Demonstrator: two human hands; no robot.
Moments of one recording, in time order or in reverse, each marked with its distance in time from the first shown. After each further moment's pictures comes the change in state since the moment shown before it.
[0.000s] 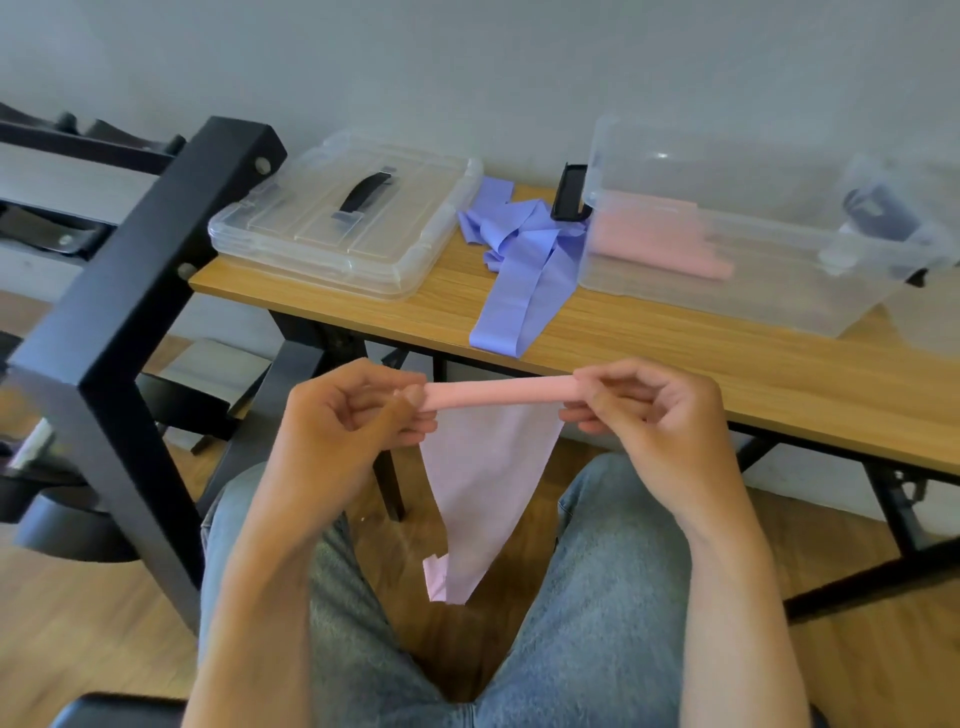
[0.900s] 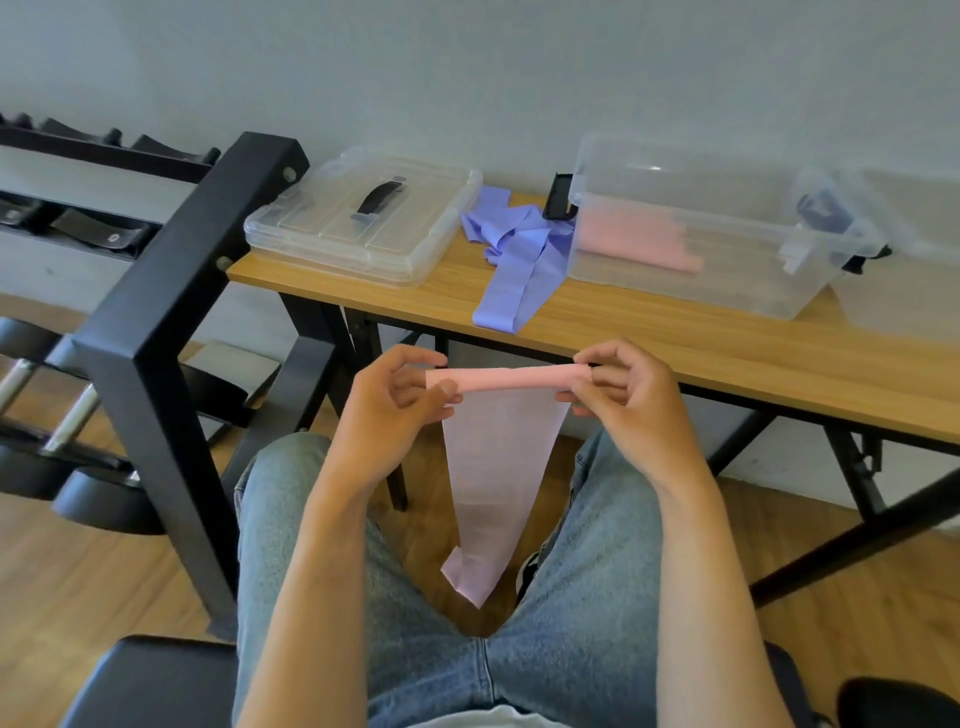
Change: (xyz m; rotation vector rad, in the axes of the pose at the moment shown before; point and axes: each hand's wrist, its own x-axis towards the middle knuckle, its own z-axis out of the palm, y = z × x) left_hand -0.017 -0.022 0.013 0.080 -0.028 0.003; right_hand -0.024 0.011 -0.005 -0.222 -0.004 0.027
